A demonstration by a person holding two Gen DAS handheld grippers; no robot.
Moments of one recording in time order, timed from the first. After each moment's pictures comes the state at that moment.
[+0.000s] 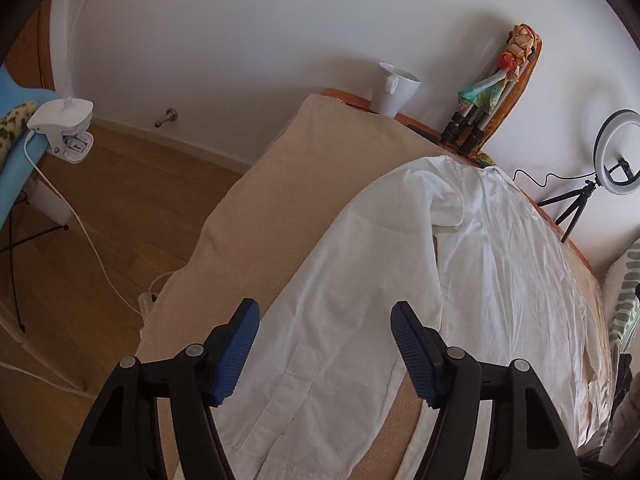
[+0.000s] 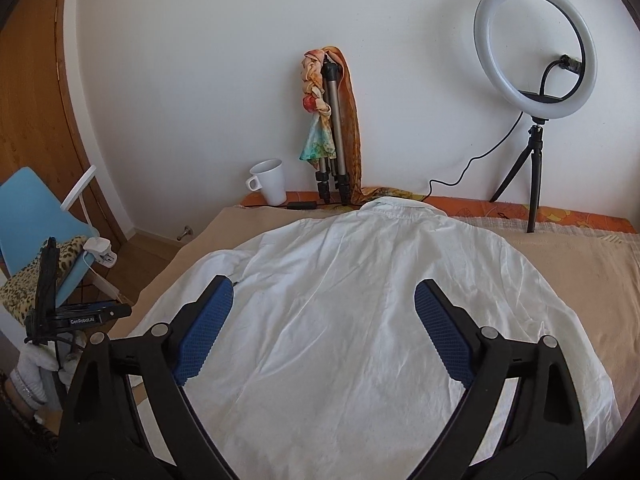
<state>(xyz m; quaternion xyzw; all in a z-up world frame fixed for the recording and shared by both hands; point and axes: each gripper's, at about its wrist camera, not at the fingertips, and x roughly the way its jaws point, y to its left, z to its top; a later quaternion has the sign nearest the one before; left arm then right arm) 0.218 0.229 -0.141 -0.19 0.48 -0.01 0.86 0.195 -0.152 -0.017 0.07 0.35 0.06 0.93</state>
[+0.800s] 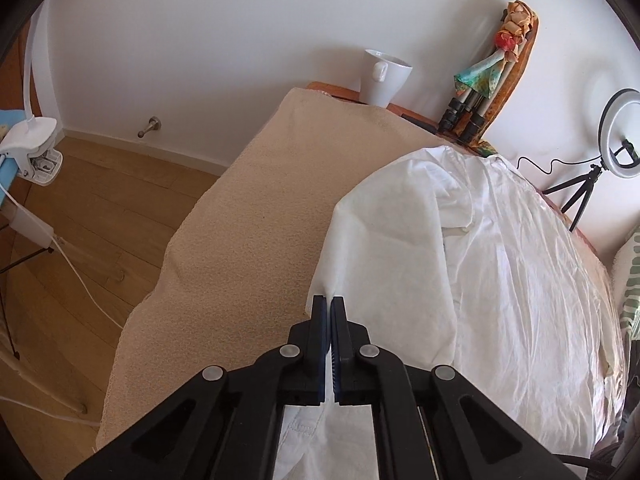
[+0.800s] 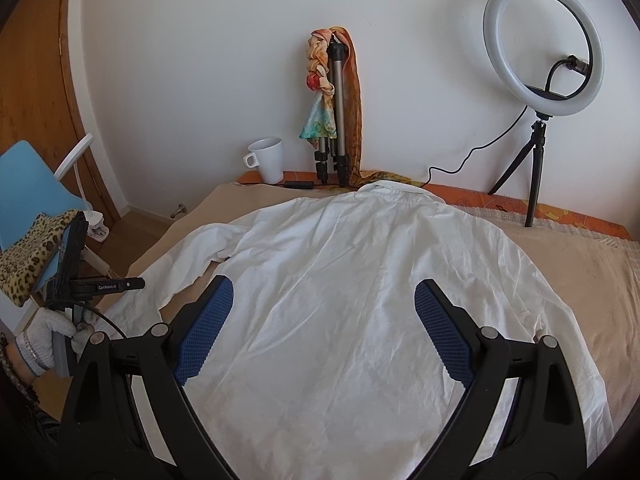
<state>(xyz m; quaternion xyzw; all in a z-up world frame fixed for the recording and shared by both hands) 0.250 0.206 -0.148 -0.13 0.46 -0.02 0.88 0.192 -0.148 -0.026 0.04 0.37 0.05 0.93</state>
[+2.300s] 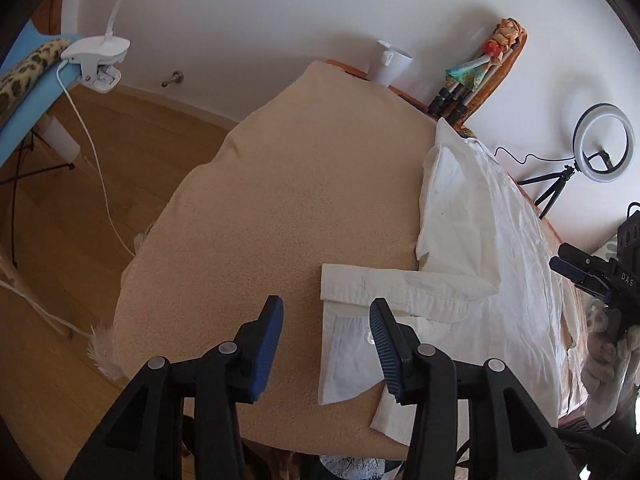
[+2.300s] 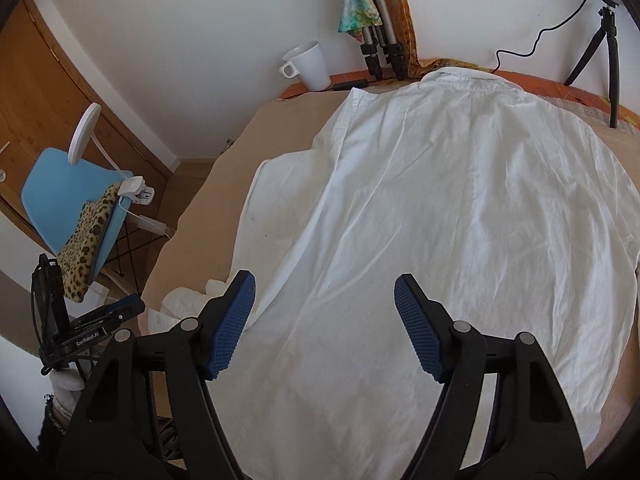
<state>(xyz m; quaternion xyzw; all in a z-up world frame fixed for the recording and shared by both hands) 0.139 0.226 -0.151 -0.24 0.49 -0.03 0.84 0.240 -0.120 -0.104 0.15 0.53 0.16 0.82</state>
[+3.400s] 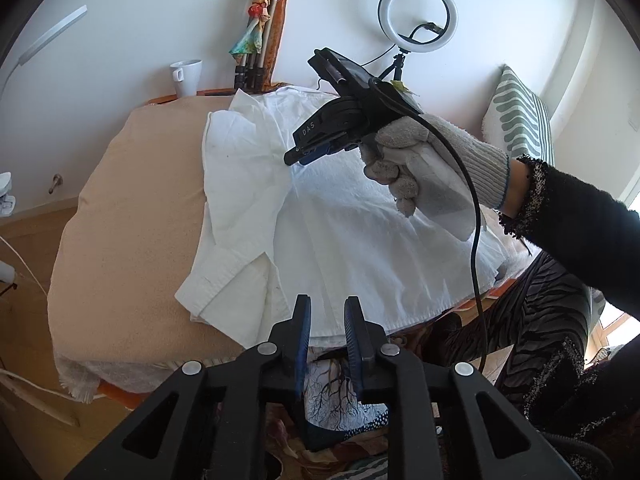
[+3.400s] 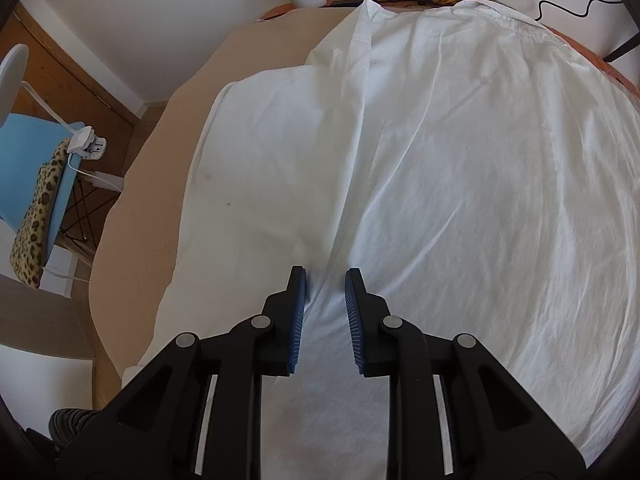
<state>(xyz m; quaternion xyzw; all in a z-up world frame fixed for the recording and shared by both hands) 0.020 0.081 -0.087 -0.03 0.44 -0.24 0.87 0.279 -0.064 -0.168 0.07 0.61 0.12 0.78</state>
